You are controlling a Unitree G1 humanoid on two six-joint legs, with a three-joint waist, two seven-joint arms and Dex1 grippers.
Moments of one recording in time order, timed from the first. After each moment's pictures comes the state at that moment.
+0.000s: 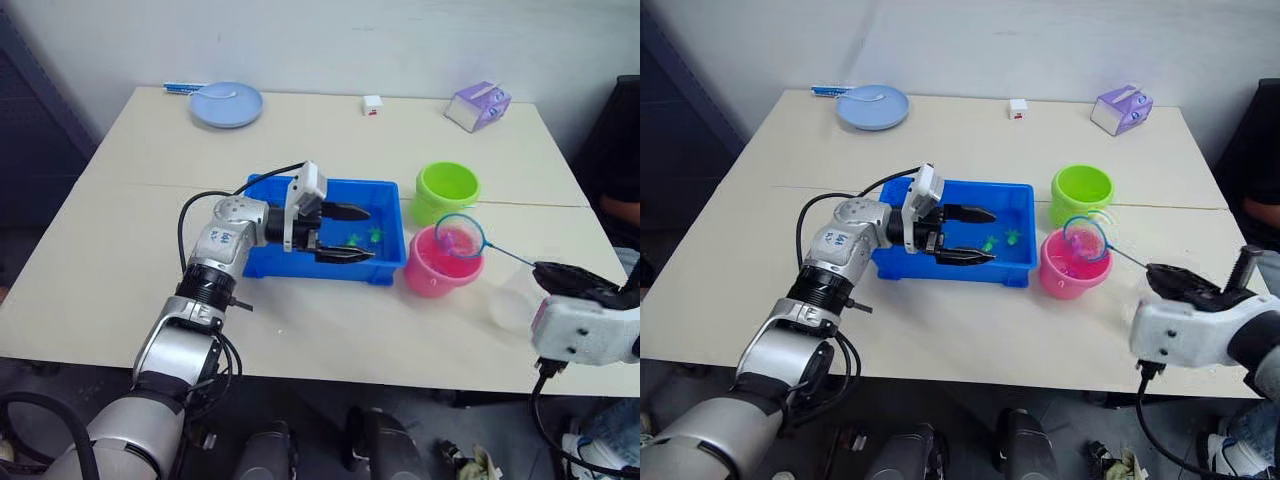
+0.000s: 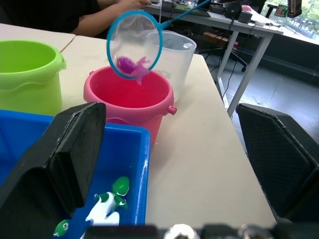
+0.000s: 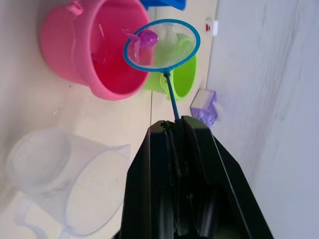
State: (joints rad) left arm -0.97 0.26 -0.14 0.61 -0.30 0.22 -1.27; right arm 0.55 -1.06 -0.71 -0.80 -0.32 0.02 0.71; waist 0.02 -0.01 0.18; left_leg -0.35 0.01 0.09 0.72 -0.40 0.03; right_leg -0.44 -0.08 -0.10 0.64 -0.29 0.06
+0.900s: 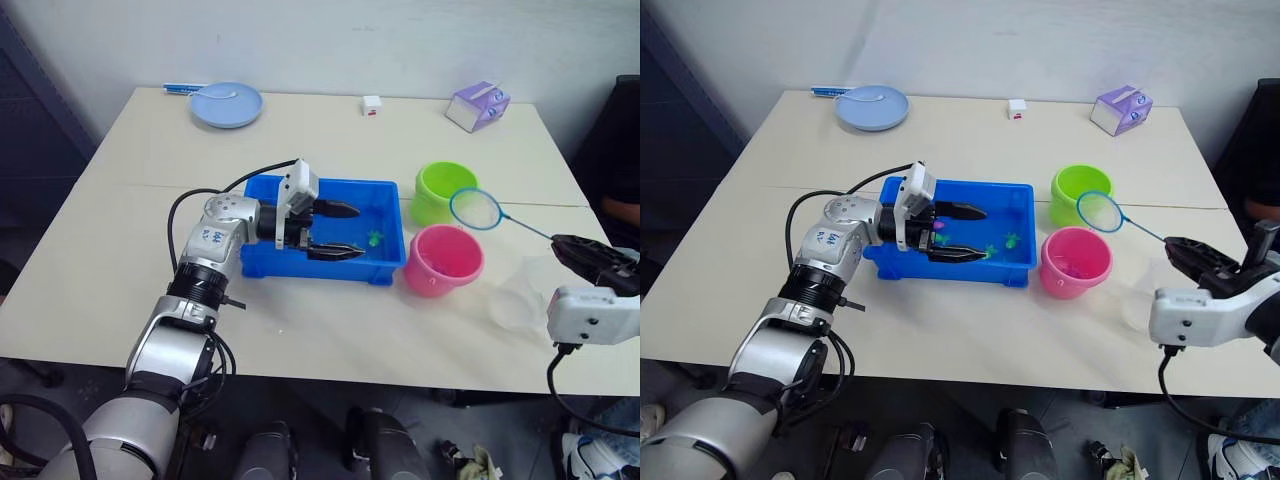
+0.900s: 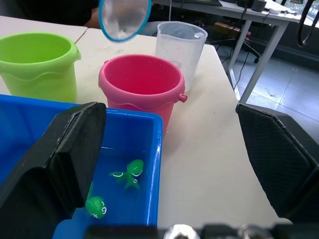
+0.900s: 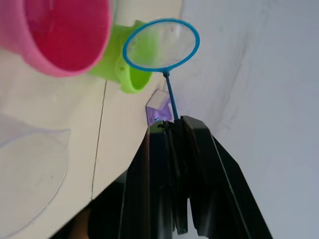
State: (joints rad) left arm -0.97 0.31 -0.13 0.60 -0.27 0.20 -1.26; right arm 0.23 -0.93 -0.66 -0.61 -0.28 -0.13 0.77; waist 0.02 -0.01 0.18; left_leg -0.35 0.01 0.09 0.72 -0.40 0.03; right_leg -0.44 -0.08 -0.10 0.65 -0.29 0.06
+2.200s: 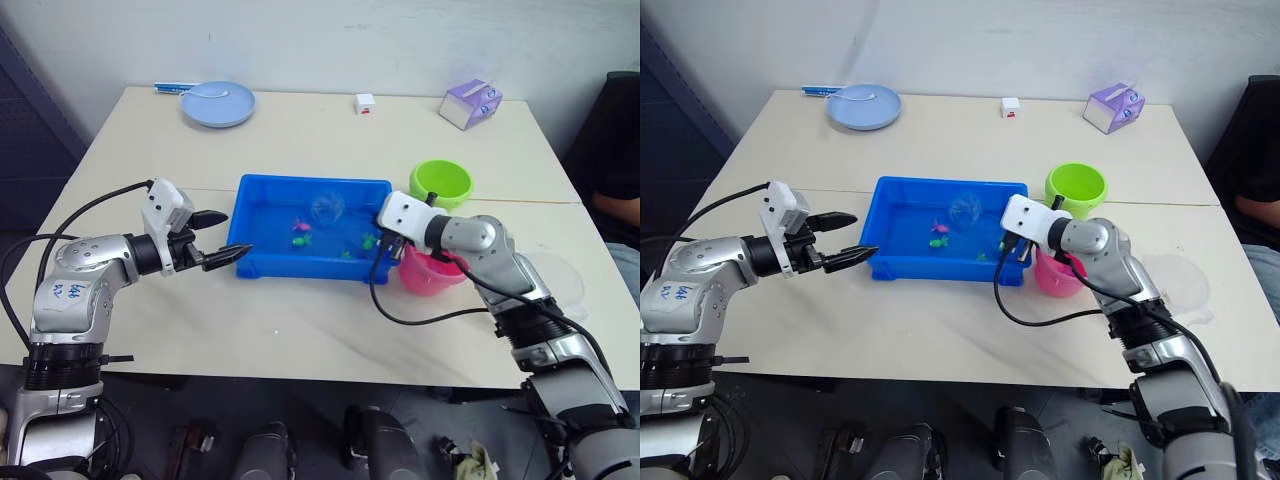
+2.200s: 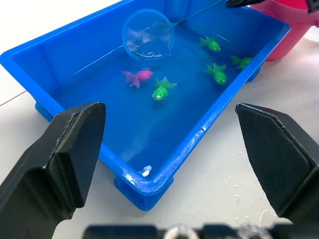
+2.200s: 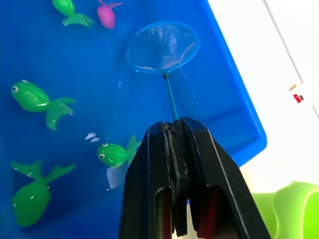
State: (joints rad) left arm -0.48 0.71 0.16 0.01 -0.37 0.56 -0.91; right arm -0.77 -0.53 0.30 0.30 -0.21 0.12 0.74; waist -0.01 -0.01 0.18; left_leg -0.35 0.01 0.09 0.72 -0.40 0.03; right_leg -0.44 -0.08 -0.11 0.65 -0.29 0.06
